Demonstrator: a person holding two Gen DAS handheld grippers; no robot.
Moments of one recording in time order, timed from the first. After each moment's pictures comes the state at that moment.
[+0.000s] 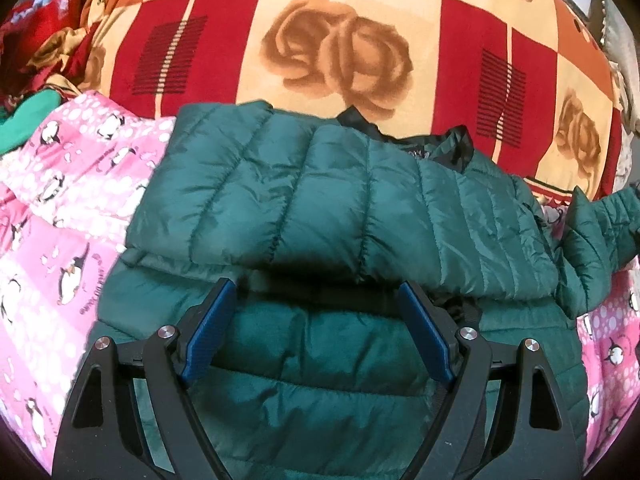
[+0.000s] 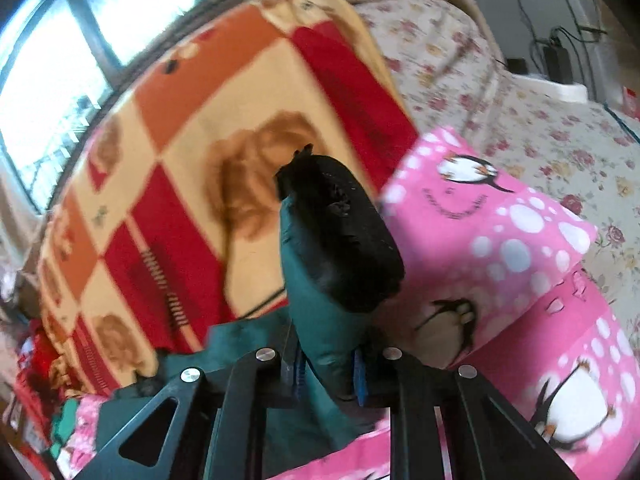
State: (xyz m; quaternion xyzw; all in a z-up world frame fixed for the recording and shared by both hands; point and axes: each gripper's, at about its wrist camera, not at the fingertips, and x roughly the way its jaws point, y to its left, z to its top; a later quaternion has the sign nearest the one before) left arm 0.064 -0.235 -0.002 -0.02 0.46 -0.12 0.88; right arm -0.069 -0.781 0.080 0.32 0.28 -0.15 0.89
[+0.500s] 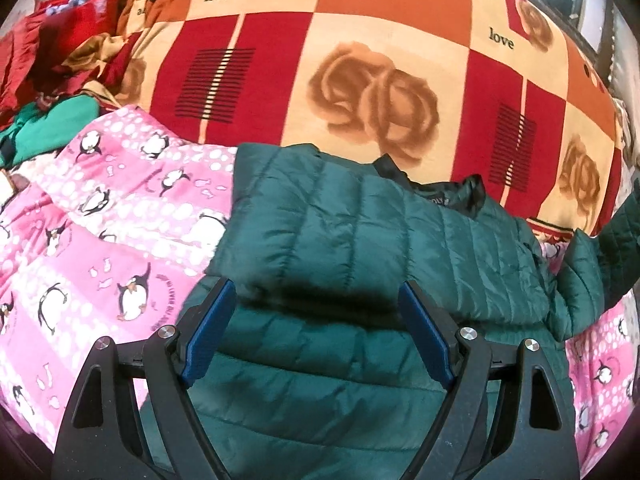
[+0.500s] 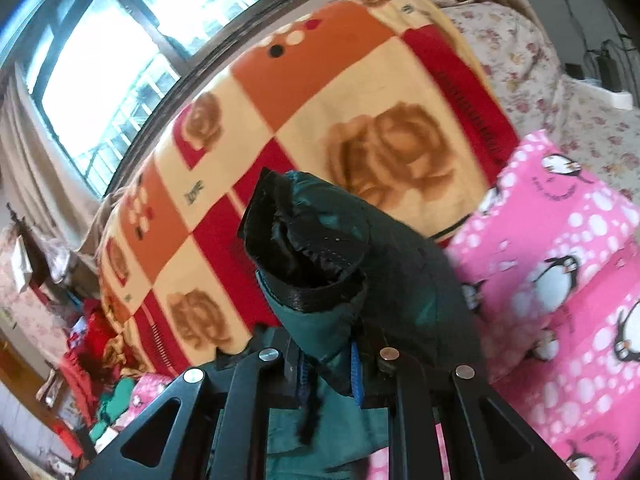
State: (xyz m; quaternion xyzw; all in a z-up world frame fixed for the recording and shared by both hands) left arm 0.059 -0.183 0.034 -0.05 0.43 -0.10 0.90; right arm -0.058 -0.696 0.126 0.33 0.27 -0.06 0.90
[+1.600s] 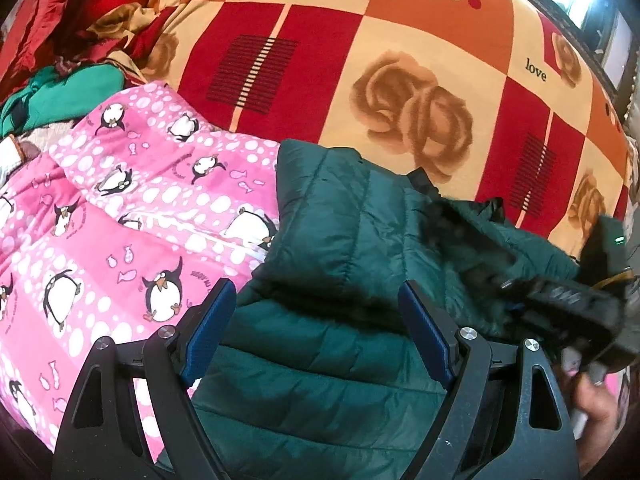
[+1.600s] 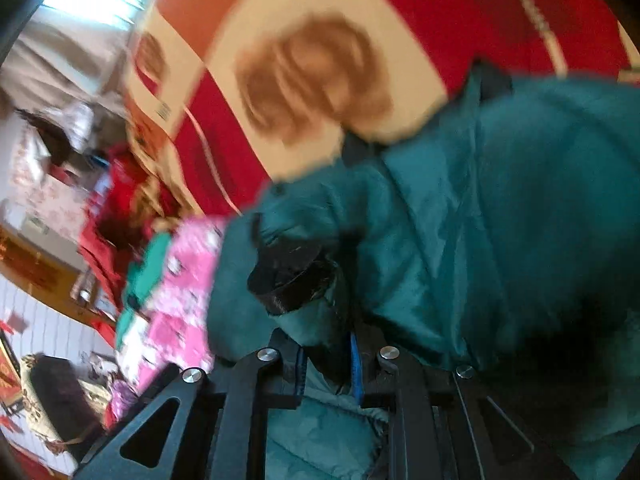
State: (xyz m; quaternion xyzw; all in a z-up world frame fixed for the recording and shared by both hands) left arm 0.073 -0.140 0.027 -0.10 0.44 -0.08 0.89; right arm 0.092 -0.411 0.000 0.33 0.49 0.13 0.80
